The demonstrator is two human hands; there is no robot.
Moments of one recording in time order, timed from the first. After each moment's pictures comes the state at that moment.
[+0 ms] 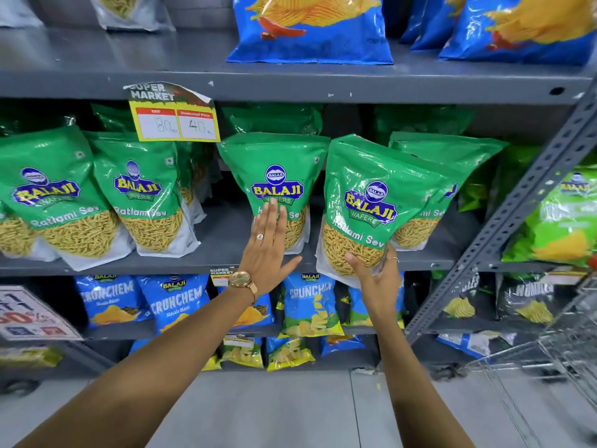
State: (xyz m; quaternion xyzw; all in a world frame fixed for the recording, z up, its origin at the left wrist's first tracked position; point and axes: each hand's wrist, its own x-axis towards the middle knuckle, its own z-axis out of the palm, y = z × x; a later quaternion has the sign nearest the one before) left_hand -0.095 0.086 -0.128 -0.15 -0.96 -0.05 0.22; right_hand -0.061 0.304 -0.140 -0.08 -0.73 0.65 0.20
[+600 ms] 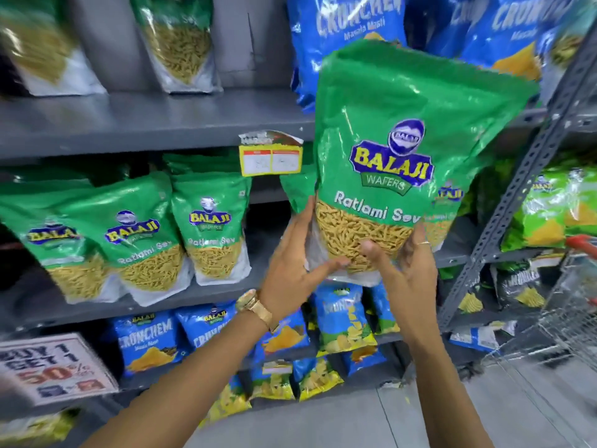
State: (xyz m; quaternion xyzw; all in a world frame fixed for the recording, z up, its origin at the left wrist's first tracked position) left_hand 0.020 -0.008 -0.006 -0.30 -0.78 -0.51 0.20; right_hand 0.066 0.161 -0.005 0.04 -0.70 0.65 0.30
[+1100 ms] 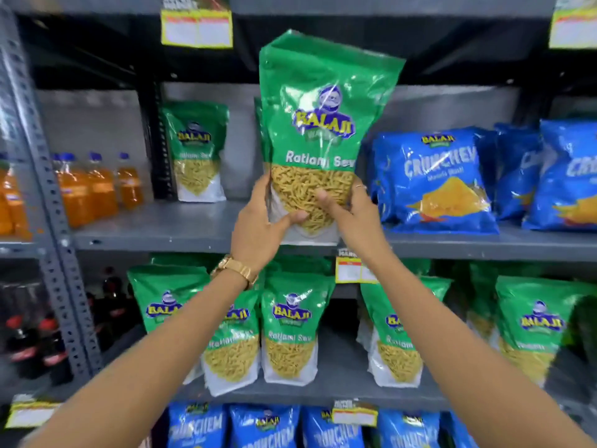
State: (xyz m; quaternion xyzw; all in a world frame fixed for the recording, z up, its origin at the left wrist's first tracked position) left_hand -0.042 -0.177 0.180 -0.15 -0.78 -0.45 0.40; right_hand -0.061 -0.009 0.194 0.24 -0.74 0.56 0.28
